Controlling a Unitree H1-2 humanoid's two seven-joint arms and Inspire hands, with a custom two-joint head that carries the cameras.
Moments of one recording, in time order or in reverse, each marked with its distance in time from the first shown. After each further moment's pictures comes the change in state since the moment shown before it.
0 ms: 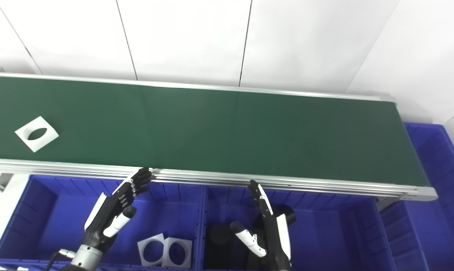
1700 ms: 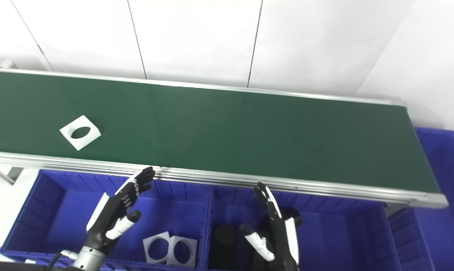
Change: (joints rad) left arm 0.057 0.002 -0.058 -0.105 0.023 -0.001 0.054; right arm 0.017 -0.035 -0.002 -0.038 0.030 0.000 0.009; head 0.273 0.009
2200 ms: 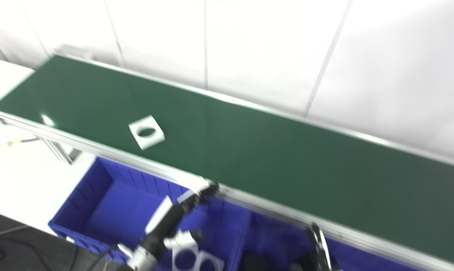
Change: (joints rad) left arm -0.034 0.054 -0.235 -0.002 0.137 -0.001 0.318; right arm 0.006 -0.031 -0.009 -0.008 0.078 0.000 0.033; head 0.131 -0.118
